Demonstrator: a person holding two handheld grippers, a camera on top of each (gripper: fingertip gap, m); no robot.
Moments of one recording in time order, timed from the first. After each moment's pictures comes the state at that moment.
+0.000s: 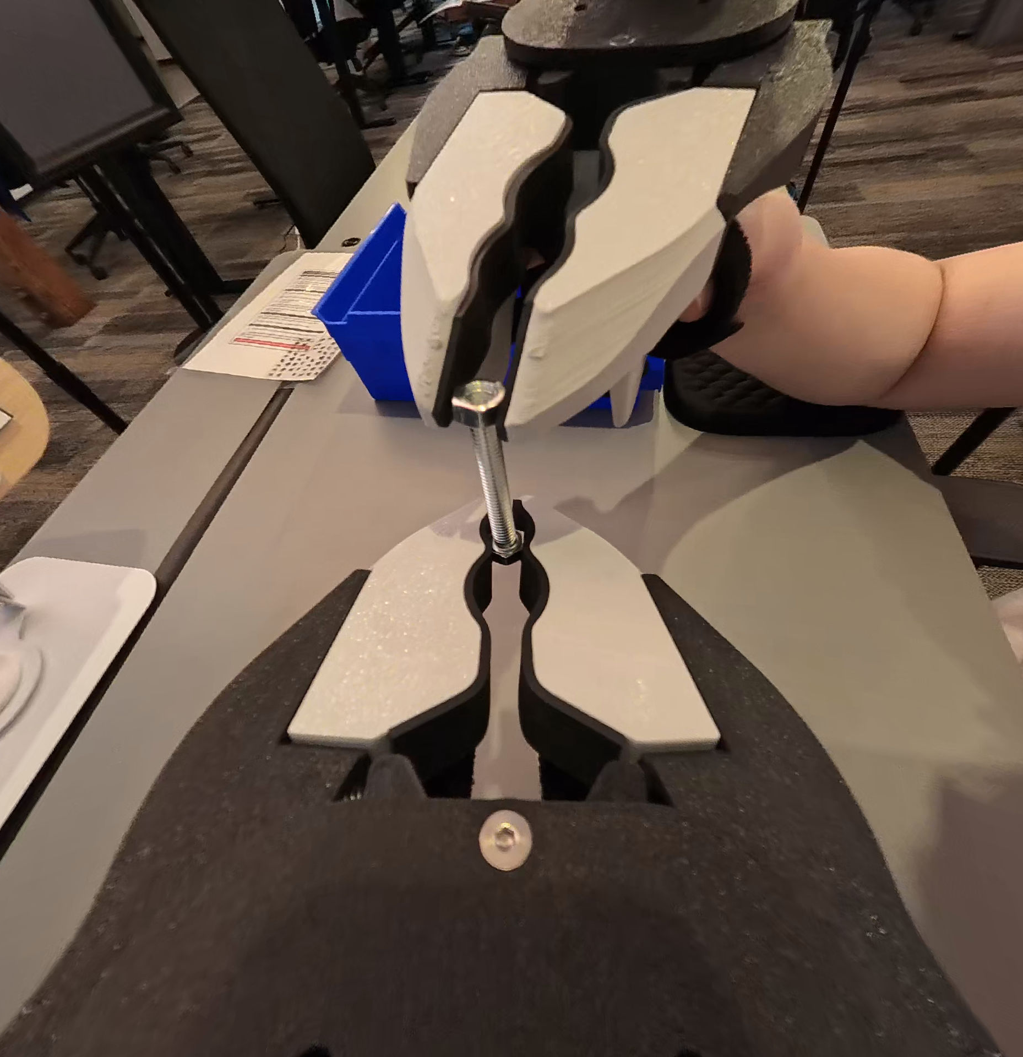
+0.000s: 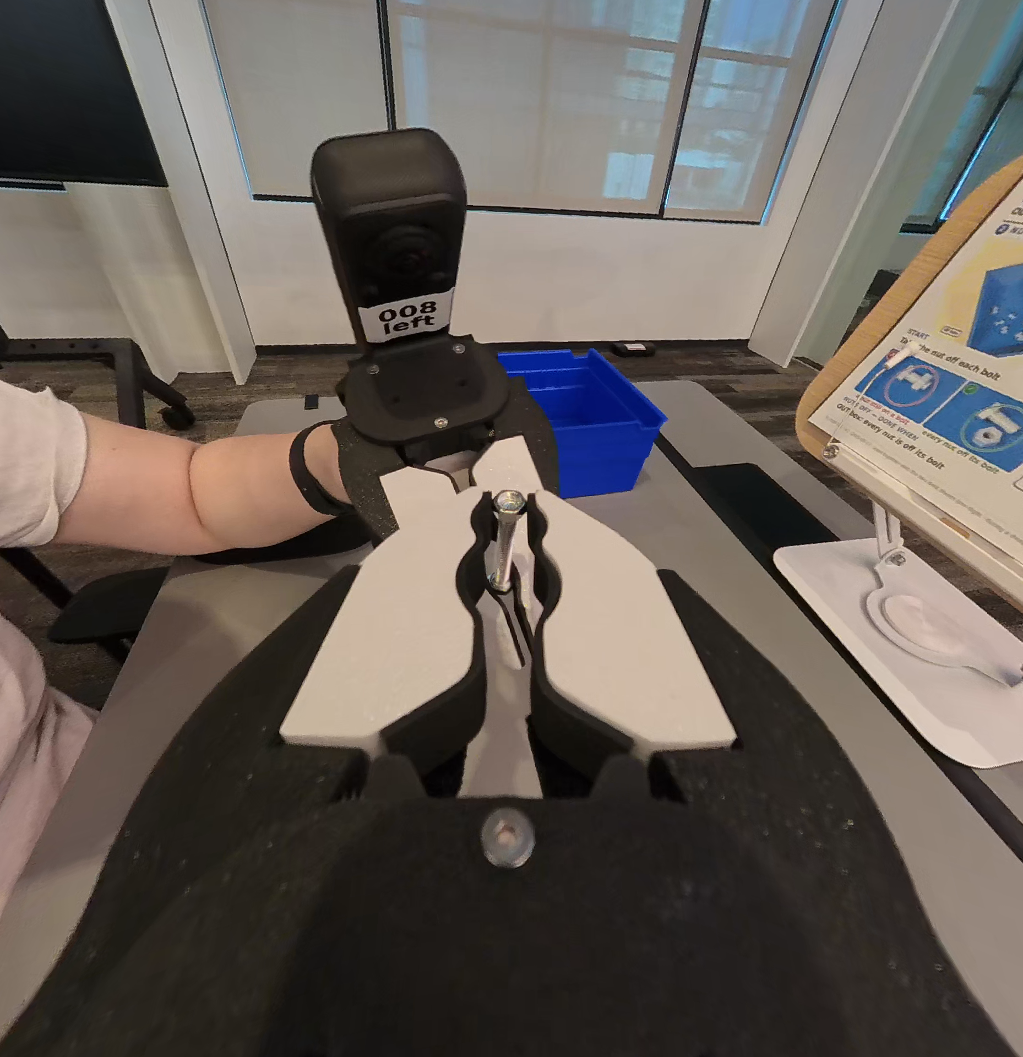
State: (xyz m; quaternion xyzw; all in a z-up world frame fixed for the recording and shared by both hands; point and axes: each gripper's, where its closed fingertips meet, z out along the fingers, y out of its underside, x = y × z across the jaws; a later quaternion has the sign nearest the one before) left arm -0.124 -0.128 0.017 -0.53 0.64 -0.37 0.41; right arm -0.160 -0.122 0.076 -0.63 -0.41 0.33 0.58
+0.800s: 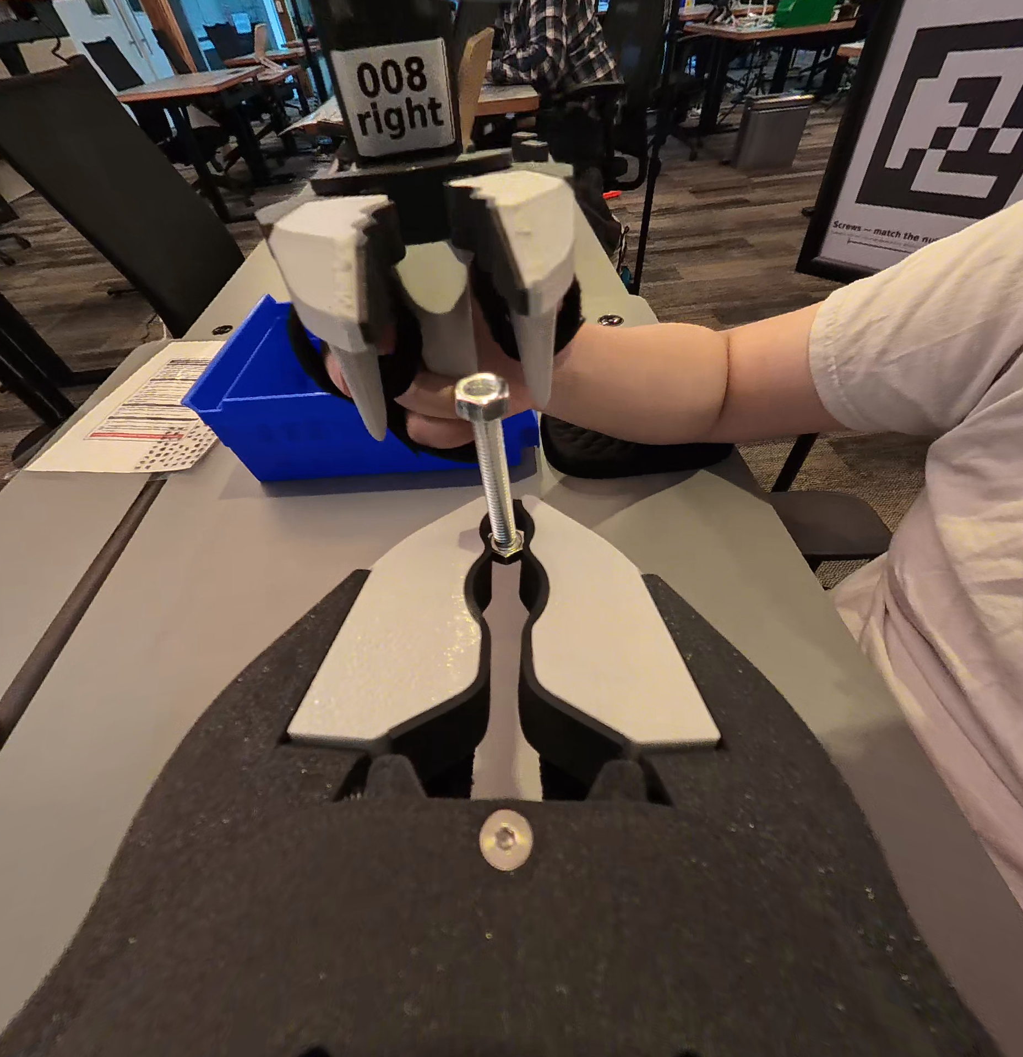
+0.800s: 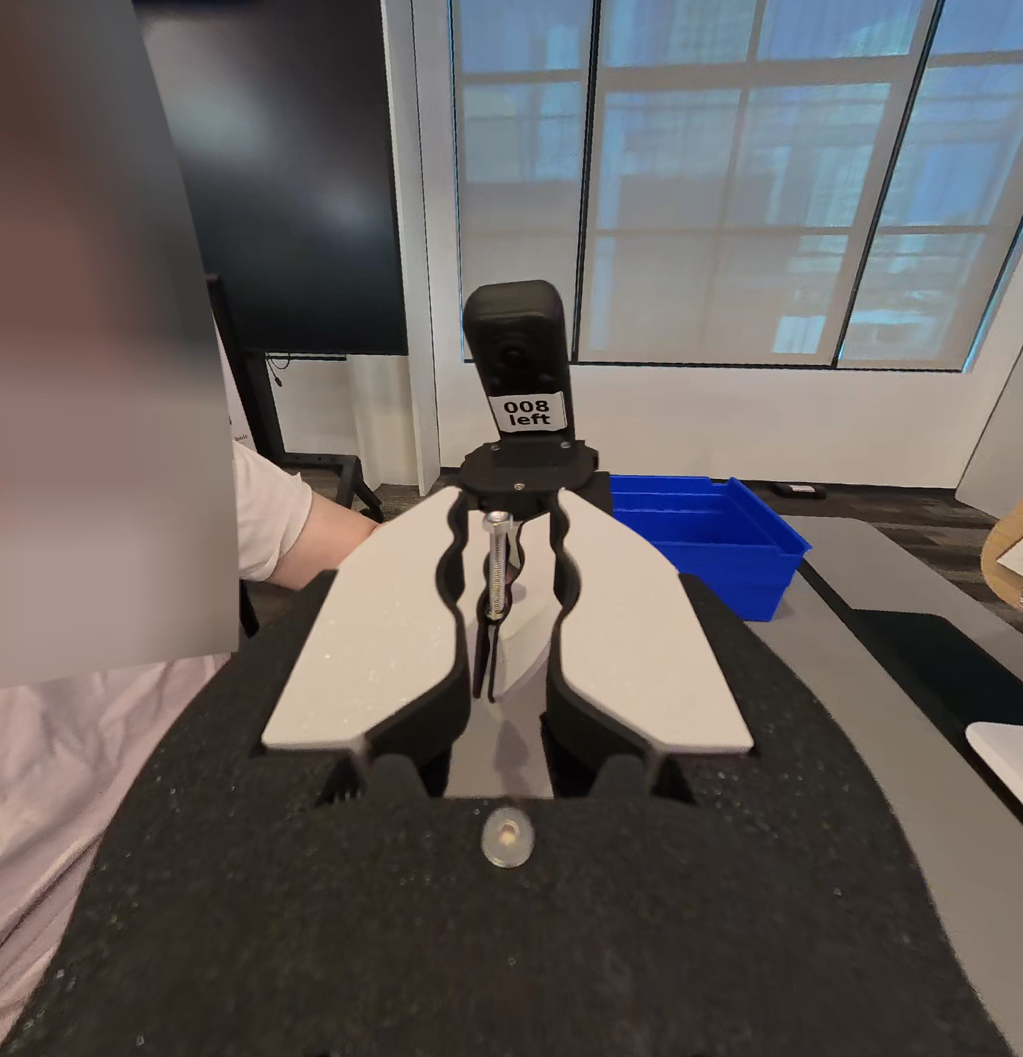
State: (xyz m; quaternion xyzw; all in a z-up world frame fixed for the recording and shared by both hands) left arm -0.126 -0.171 0.034 -0.45 0.67 -0.47 0.37; right arm -0.151 -0.154 0.105 -0.49 -0.43 0.50 0.57
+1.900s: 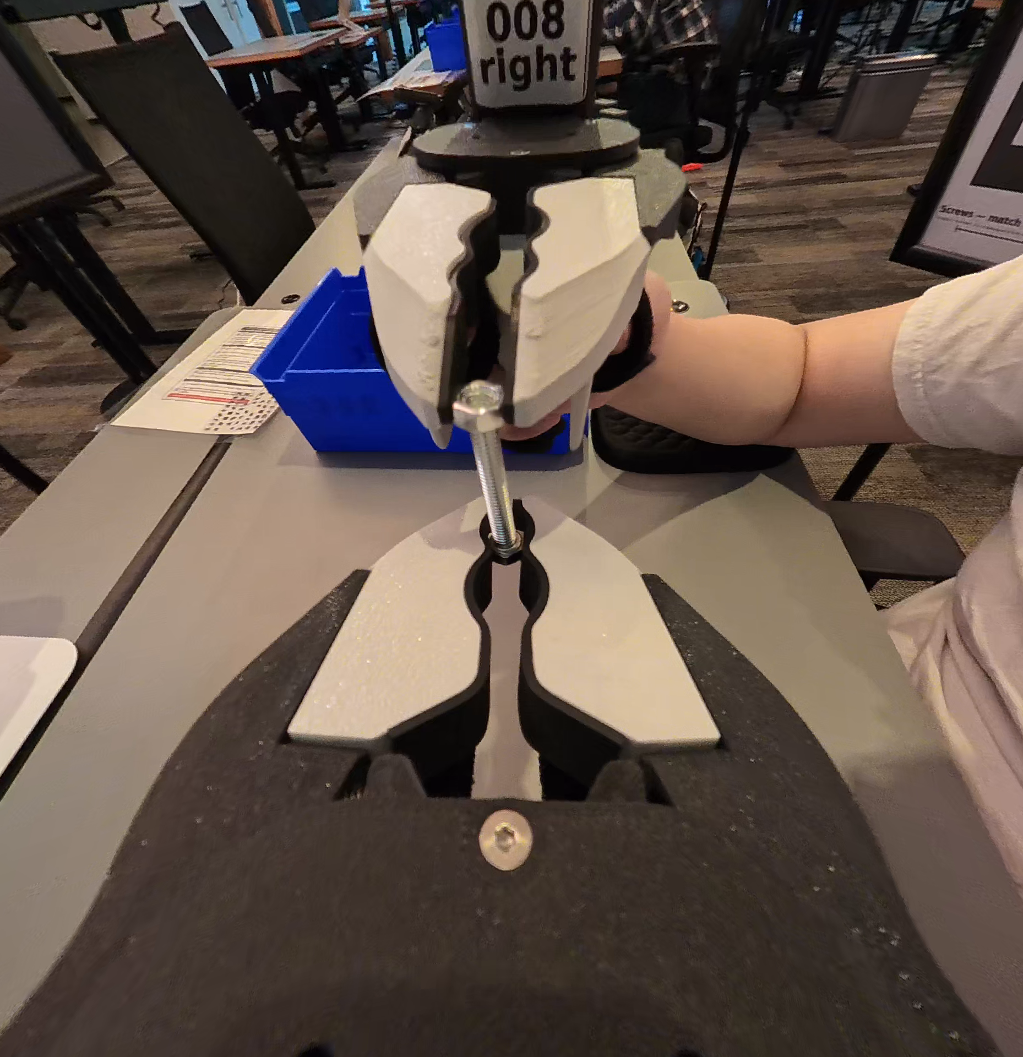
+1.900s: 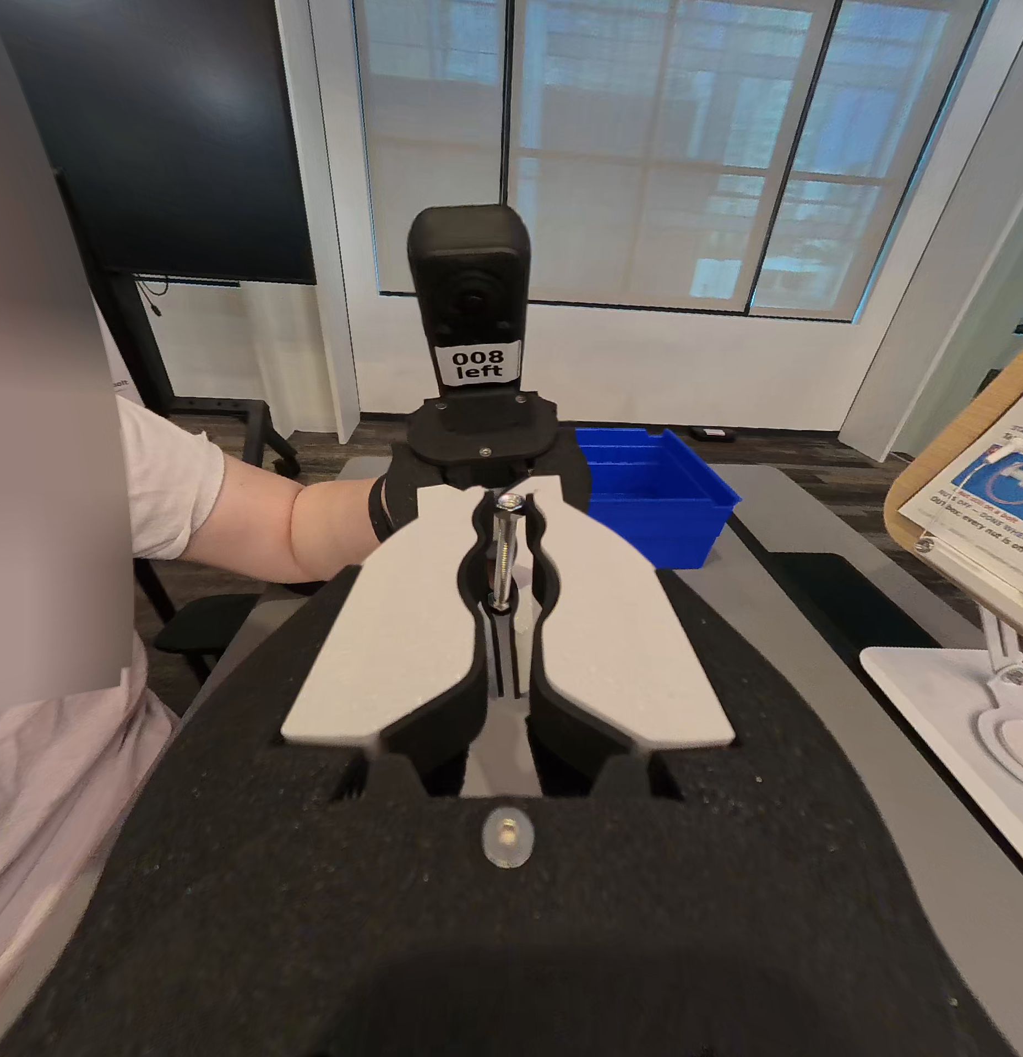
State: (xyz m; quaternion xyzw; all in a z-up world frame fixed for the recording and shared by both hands) left arm -0.124 -0.157 0.035 -0.49 0.65 -0.43 0.40; right arm -0.164 -0.146 0.095 -0.55 -0.43 0.41 0.59
